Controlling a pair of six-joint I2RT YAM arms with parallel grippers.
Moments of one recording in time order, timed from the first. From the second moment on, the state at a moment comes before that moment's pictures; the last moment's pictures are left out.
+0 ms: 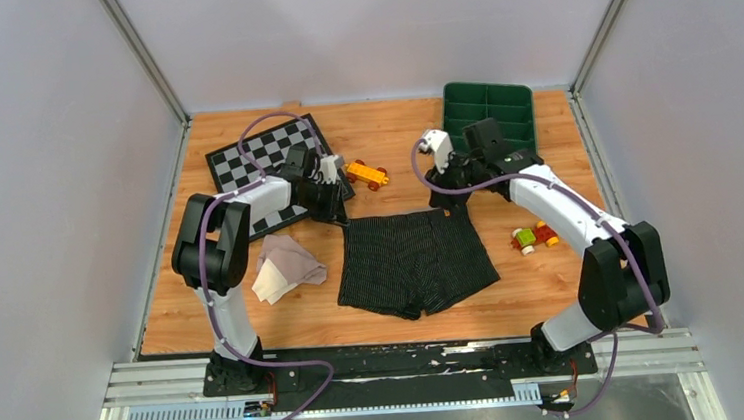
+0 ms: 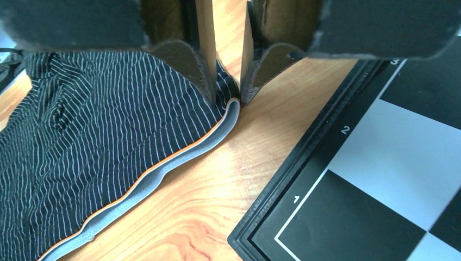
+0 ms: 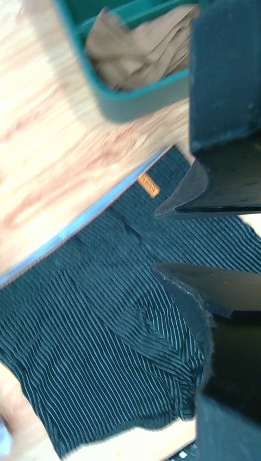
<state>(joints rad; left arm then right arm) -0.33 1.90 1.19 -0.36 0.48 -0.11 0.33 1.50 1.16 -0.51 -0.46 -0.39</state>
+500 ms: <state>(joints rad) -0.33 1.92 1.19 -0.37 0.49 -0.10 0.86 1.88 1.36 -0.56 -0.69 -0.65</state>
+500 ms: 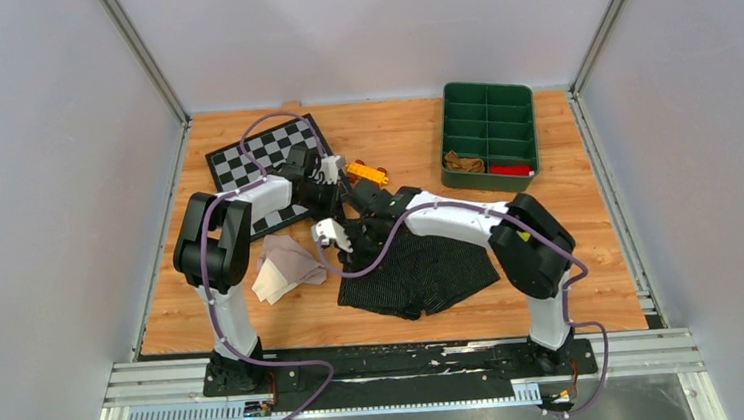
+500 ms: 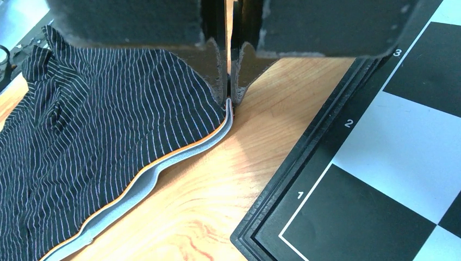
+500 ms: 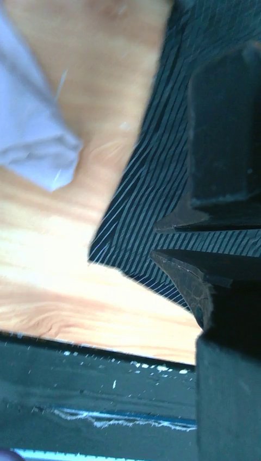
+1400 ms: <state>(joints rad) -0.32 1.92 1.20 -0.40 0.50 -0.03 1.02 2.12 1.49 -0.59 -0.74 -0.78</state>
